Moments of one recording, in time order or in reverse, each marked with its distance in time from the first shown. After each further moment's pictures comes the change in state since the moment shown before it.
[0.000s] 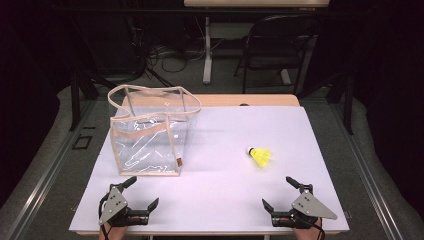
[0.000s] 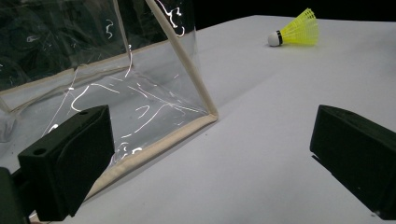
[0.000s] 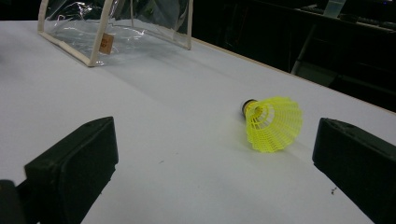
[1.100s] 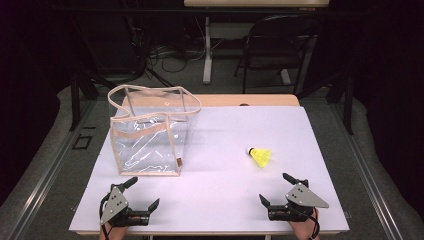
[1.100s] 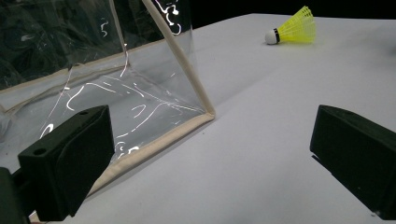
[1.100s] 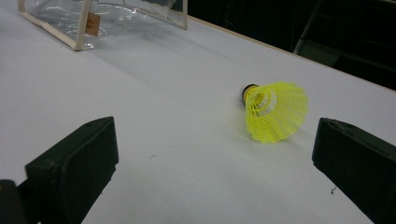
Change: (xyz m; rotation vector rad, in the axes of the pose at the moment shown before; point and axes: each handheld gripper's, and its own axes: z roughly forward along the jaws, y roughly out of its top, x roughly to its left) left arm -0.001 -0.001 0.001 0.005 -0.009 0.006; right arm -0.005 0.003 0.018 0.088 -0.004 0.016
